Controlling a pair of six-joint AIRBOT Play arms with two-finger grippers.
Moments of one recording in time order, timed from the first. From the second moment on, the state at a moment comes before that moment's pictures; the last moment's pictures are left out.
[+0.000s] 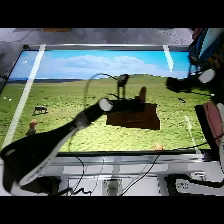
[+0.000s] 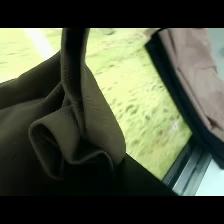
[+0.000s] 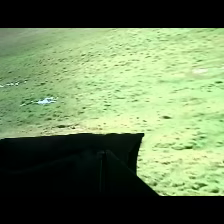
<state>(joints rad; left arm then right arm) -0.82 -1.69 1.44 0.48 -0.40 -1.11 -0.19 -1.40 1.40 -1.24 1.06 1.53</state>
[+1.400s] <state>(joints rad) -0.52 -1.73 1.54 0.50 -0.79 -1.07 -0.09 -1.62 0.96 -0.78 0.92 1.12</state>
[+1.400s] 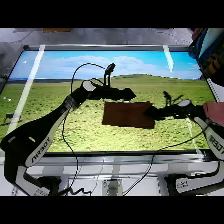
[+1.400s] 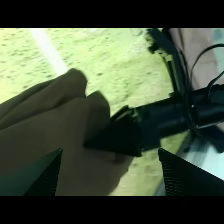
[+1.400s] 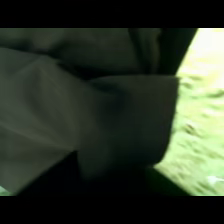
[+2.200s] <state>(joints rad) -0.17 -1.42 1.54 1.48 -1.07 -1.33 -0.28 -1.37 1.29 -0.88 0.89 1.29</state>
